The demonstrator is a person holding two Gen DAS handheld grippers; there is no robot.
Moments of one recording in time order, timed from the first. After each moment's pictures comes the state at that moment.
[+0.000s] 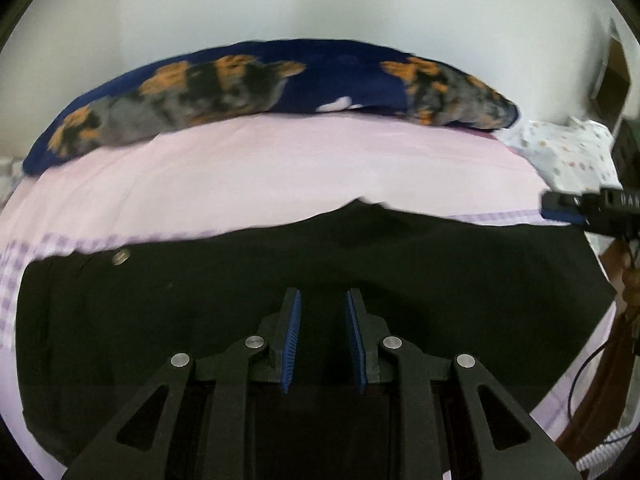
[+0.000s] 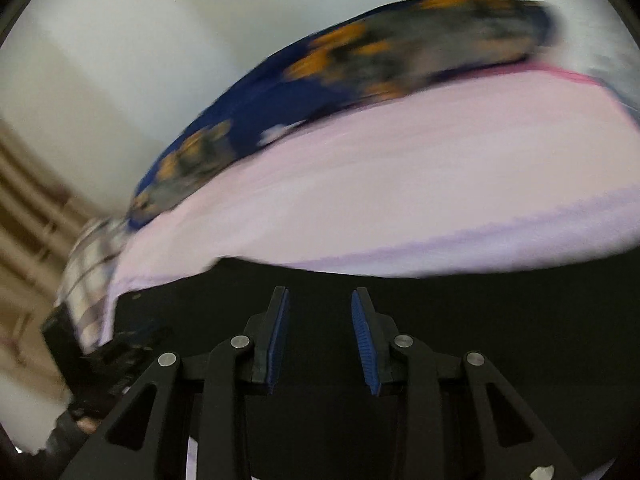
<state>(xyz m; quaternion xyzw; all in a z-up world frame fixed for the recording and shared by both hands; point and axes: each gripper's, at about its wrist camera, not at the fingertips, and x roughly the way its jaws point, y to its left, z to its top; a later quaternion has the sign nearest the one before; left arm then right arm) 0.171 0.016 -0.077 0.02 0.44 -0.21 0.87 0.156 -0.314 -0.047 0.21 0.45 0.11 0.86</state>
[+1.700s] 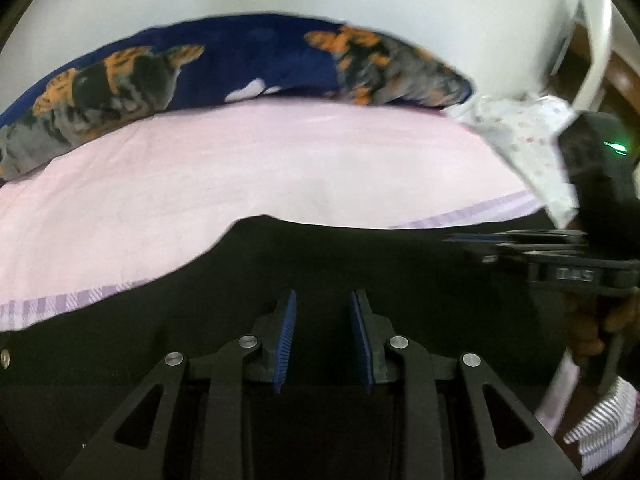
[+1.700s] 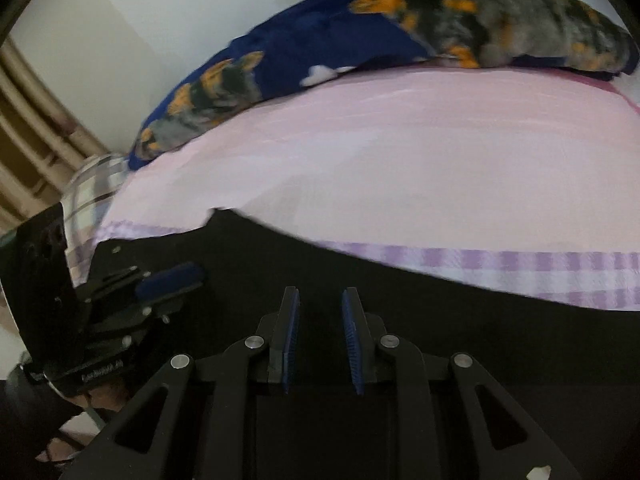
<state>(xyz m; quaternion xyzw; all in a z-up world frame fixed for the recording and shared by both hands) 0.216 -0.060 -0.096 0.03 0.46 -0.31 0.83 0.186 -0.274 -0.093 0.13 0.48 0.13 0.86</state>
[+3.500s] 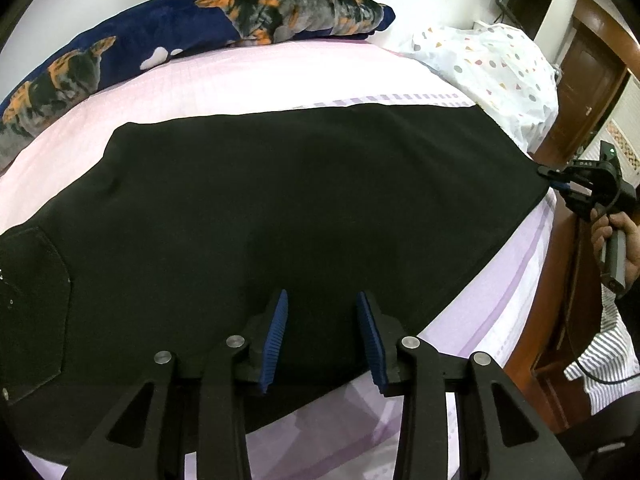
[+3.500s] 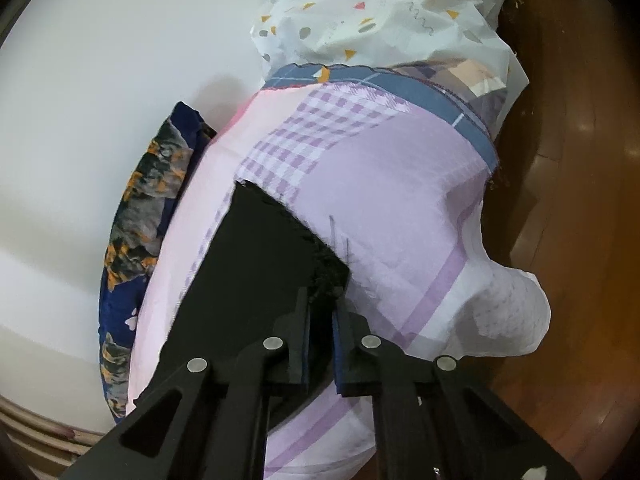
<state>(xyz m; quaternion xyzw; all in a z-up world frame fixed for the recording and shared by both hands) 0.079 -0.112 -0.096 0.10 0.48 -0.37 0.79 -0.093 -0.583 -0.116 0.48 0.29 -0.21 0.80</state>
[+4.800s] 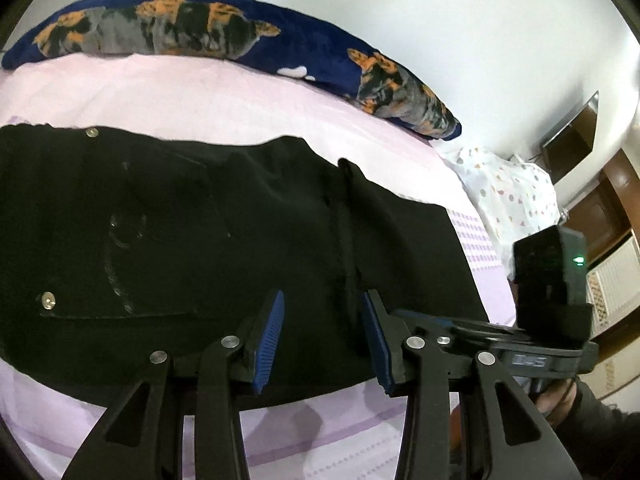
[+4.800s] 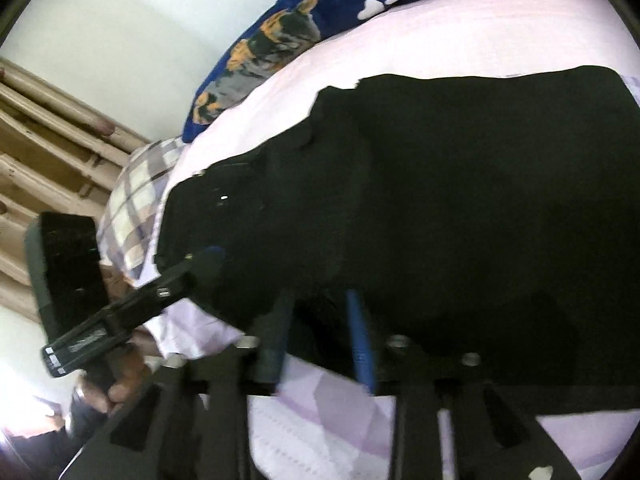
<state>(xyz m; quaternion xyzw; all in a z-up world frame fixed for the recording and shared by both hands) 0.105 0.029 -0.077 -0.14 0.48 -0.31 0.81 0.067 -0.209 -0.095 0.24 0.51 0.21 0.80</state>
